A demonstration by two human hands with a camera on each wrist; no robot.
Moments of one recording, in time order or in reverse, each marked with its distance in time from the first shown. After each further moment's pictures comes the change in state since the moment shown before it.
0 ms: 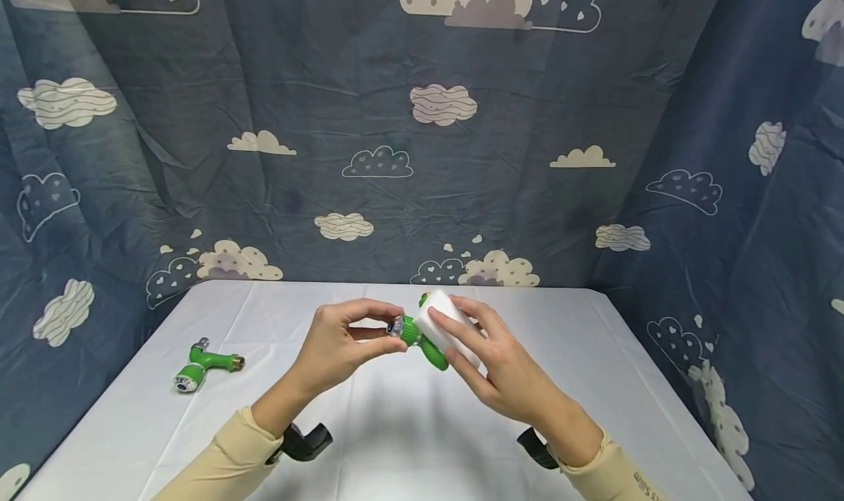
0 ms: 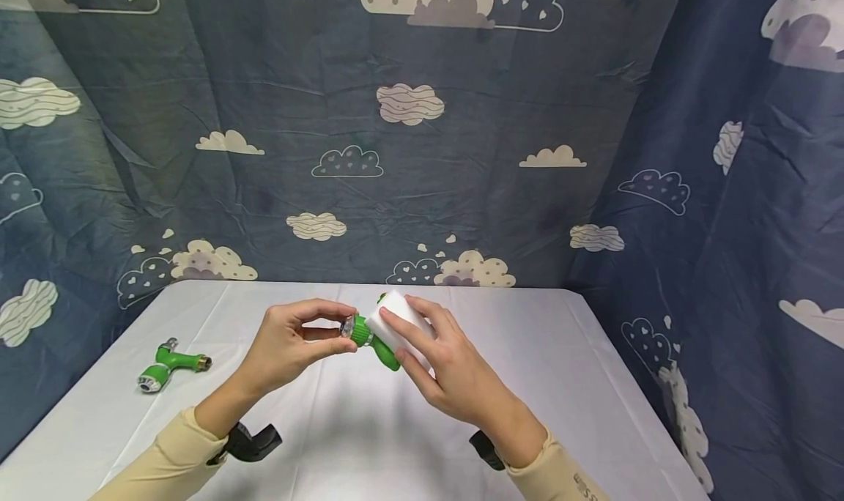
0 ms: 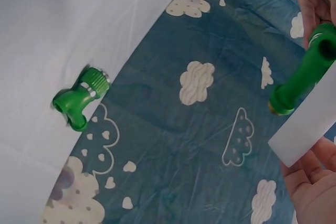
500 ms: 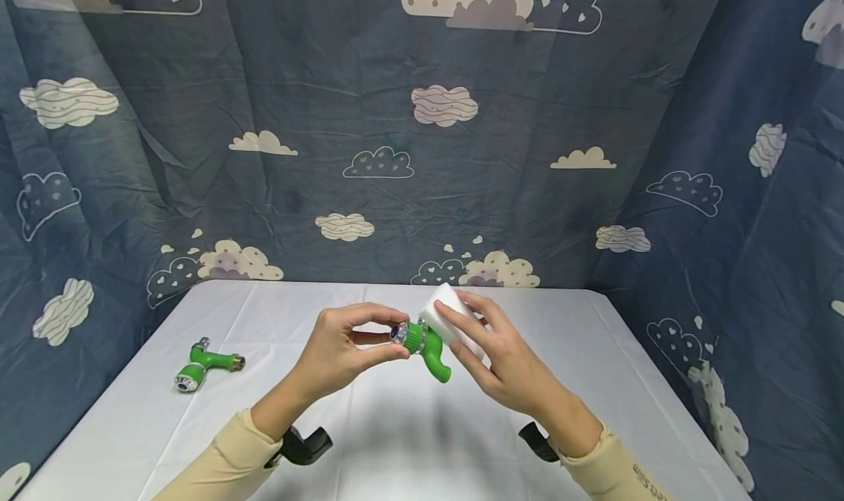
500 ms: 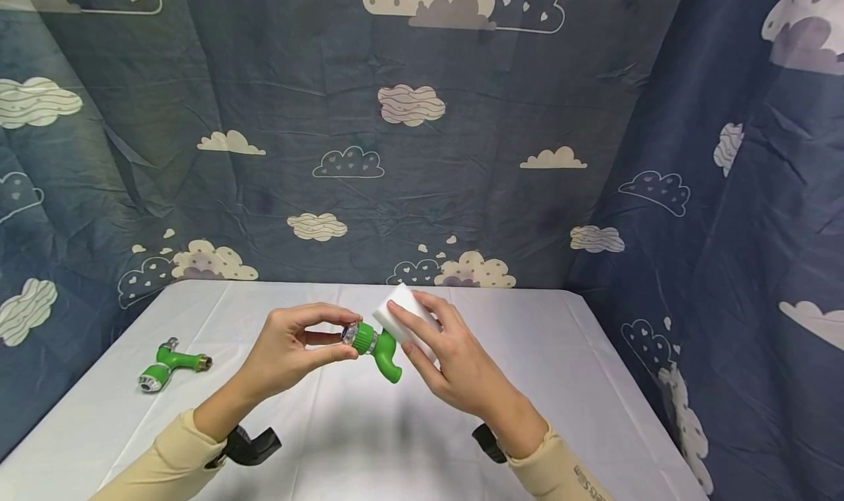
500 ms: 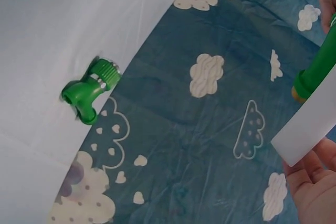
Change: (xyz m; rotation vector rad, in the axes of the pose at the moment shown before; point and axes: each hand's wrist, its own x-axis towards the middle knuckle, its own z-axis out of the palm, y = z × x) left_hand -0.003 0.001 0.001 -0.017 -0.047 0.078; right_hand 0.000 0.011 0.003 0.010 0.019 0.036
